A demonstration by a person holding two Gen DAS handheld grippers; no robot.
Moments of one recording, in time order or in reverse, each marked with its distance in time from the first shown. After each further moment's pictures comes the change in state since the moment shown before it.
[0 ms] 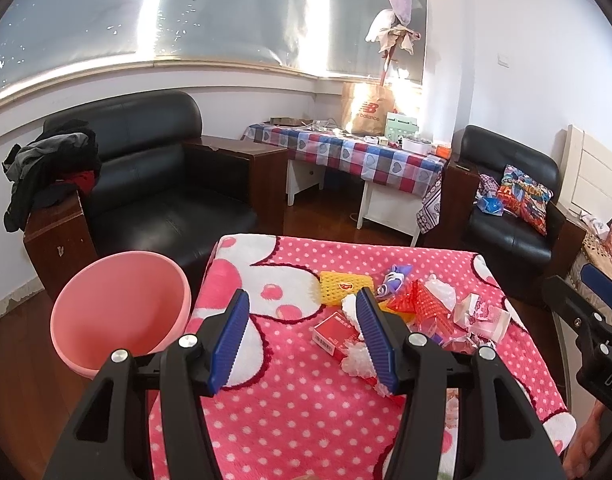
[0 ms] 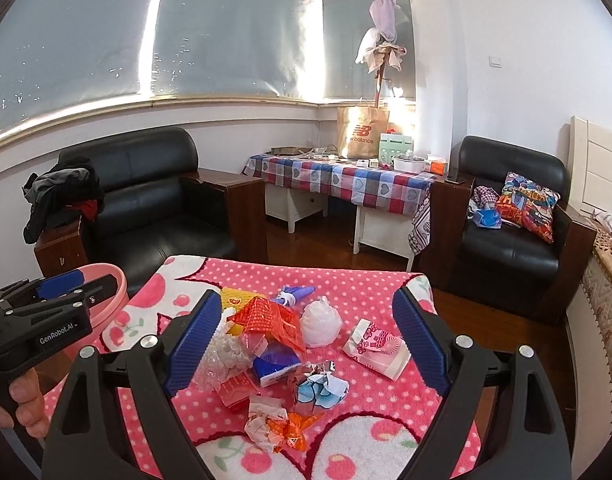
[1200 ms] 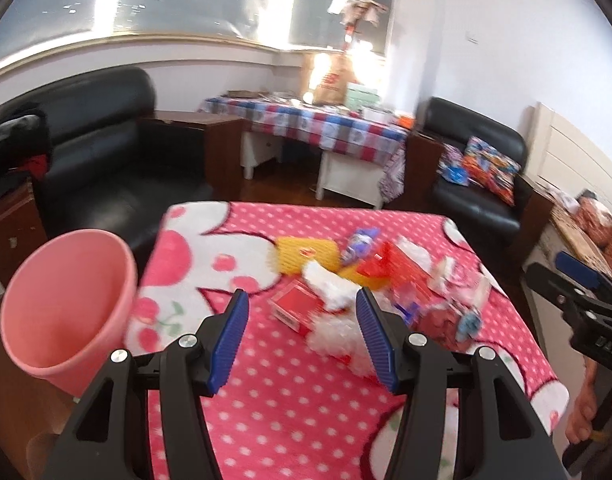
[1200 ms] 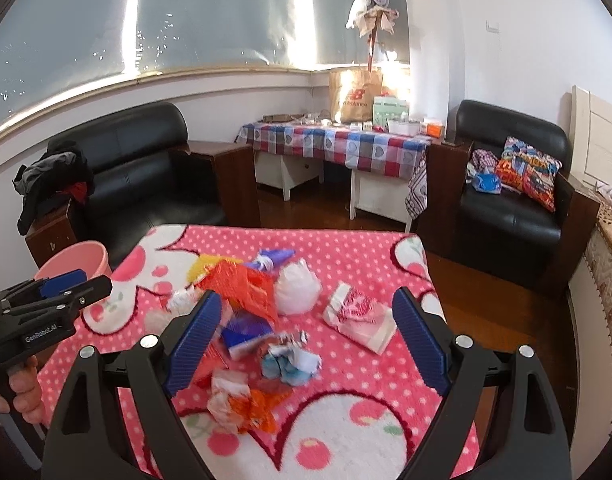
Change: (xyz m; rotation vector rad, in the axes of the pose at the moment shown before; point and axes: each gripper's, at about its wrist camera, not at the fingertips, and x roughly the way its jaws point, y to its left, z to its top) left arm 0.042 -0.021 -0.025 0.054 0.106 -0.170; right arm 0.032 -0.033 -0.026 0.030 0.137 0.001
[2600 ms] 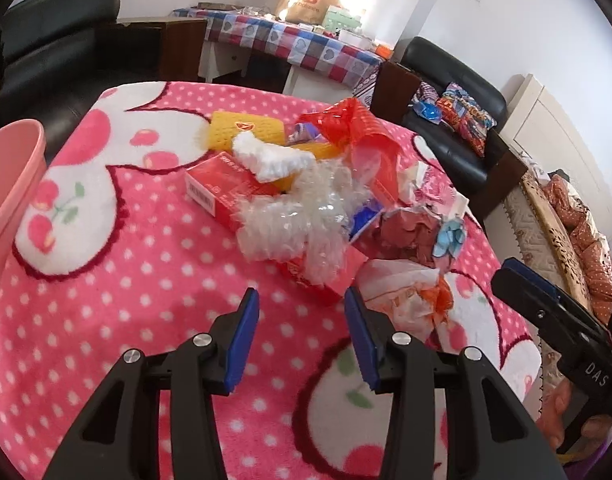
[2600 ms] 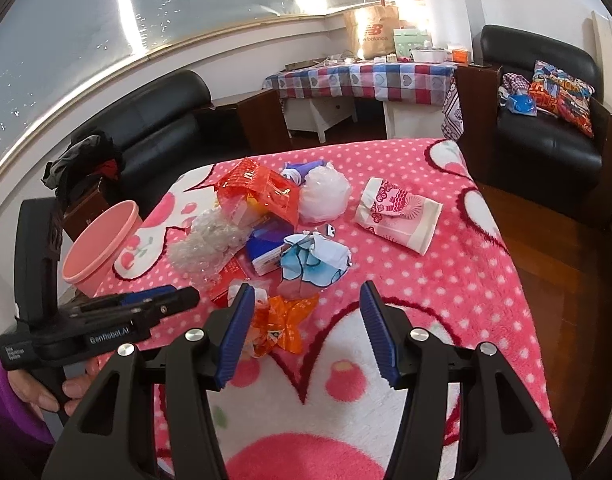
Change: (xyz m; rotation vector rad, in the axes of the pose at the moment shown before) left arm 0.064 -0.024 -0.051 -0.096 0.283 -0.173; right arm 0.018 -0.014 -0.053 0.116 0.196 0.191
